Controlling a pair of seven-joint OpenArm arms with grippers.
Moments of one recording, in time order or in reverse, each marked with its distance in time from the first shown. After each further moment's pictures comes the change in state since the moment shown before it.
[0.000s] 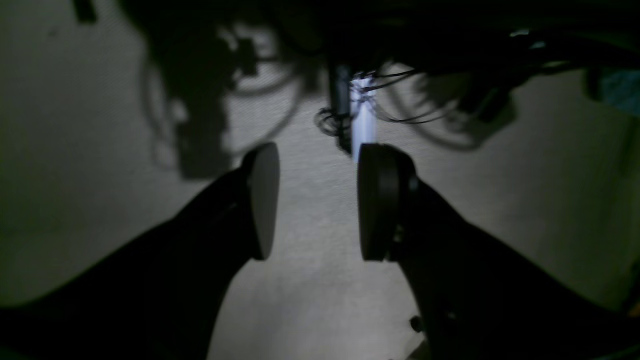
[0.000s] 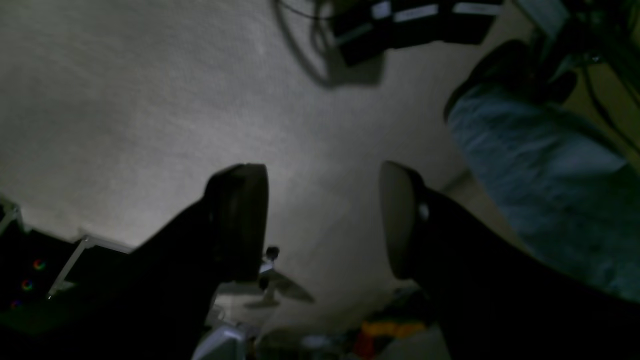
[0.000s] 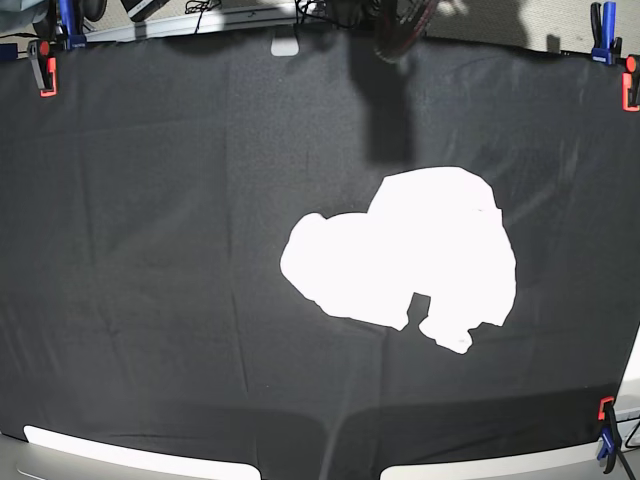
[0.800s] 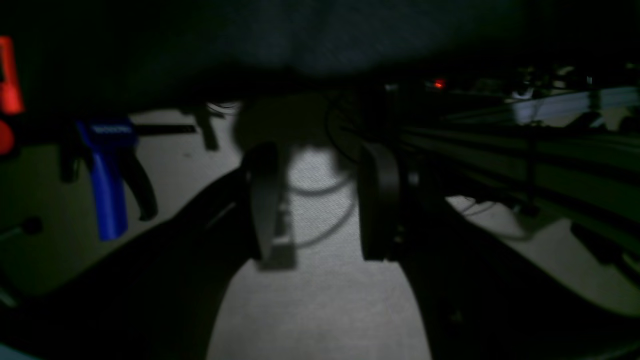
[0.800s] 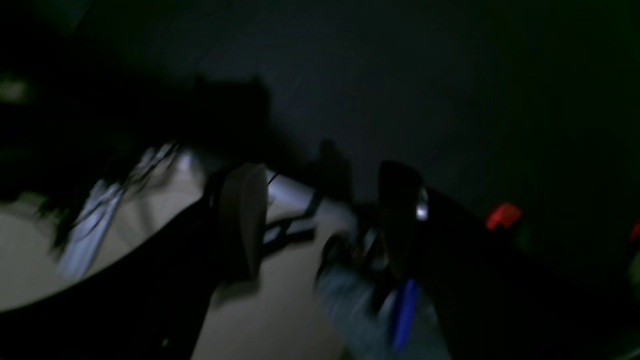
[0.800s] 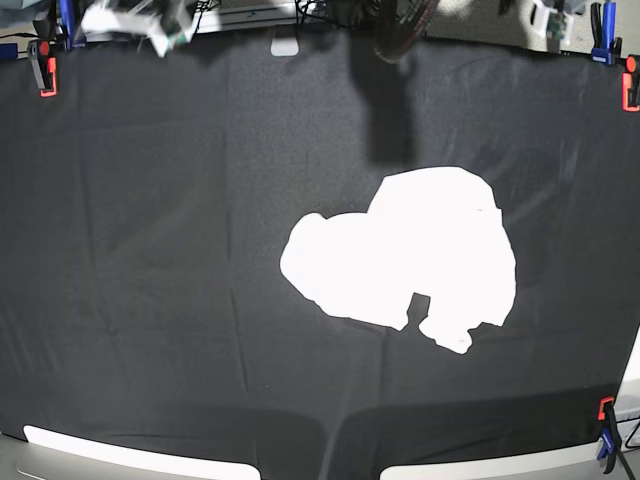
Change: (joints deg) left arm 4.3 -0.3 -9.0 31.9 2.4 3.2 8.8; right arm 4.1 2.9 11.9 38.5 -7.6 -6.8 -3.8
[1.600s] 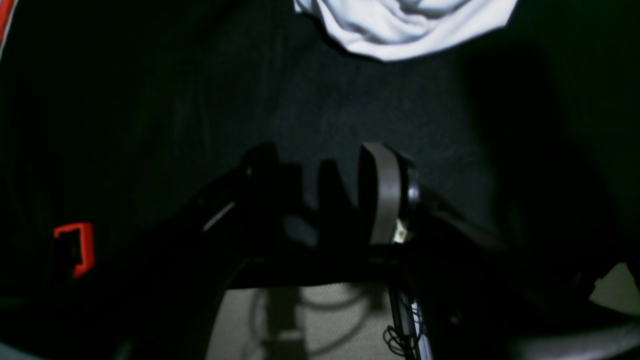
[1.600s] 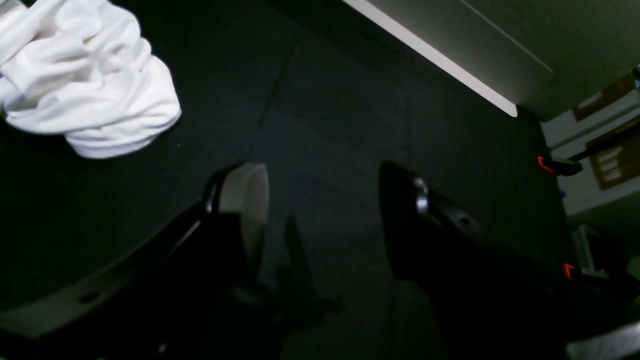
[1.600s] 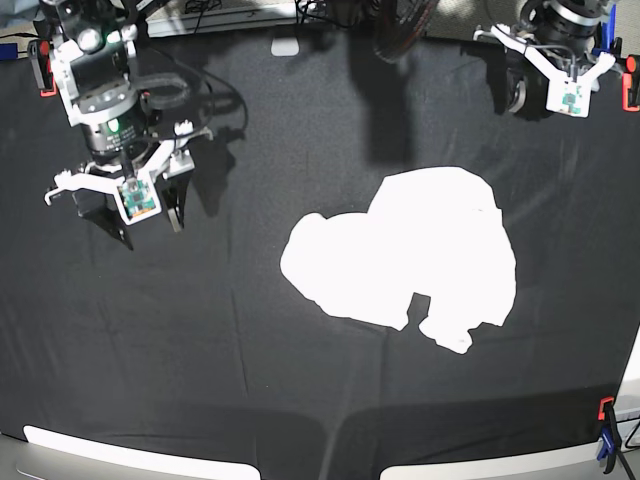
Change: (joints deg) left arm -13.9 0.2 0.0 0.5 0.2 -0.2 -5.4; right arm 31.4 2.1 0.1 0.0 9.4 0.0 4.7
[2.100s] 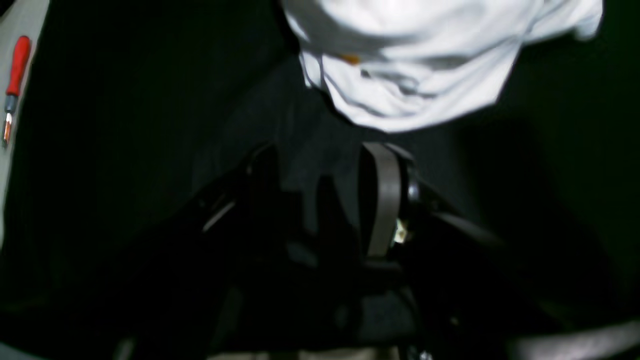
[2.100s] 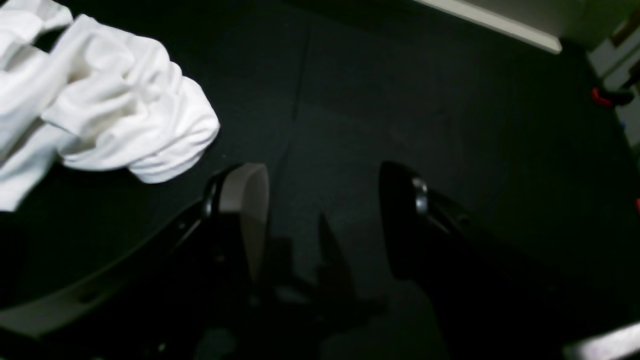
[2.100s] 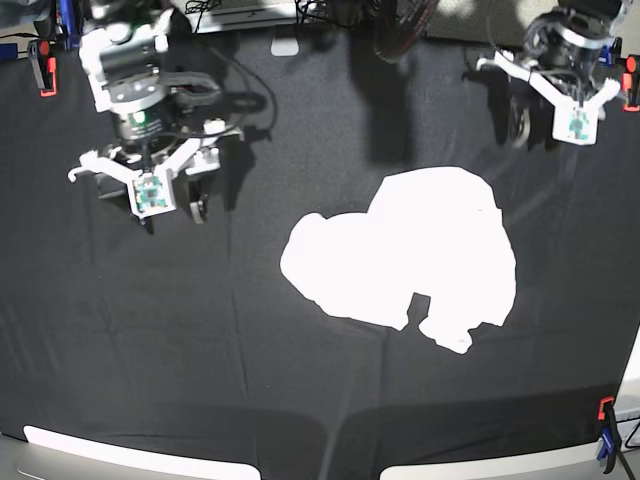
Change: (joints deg) left arm -7.4 0.0 0.0 0.1 0.1 -0.1 -0.4; right arm 0.2 -14.2 0.0 0.0 -0.8 0.0 -2.4
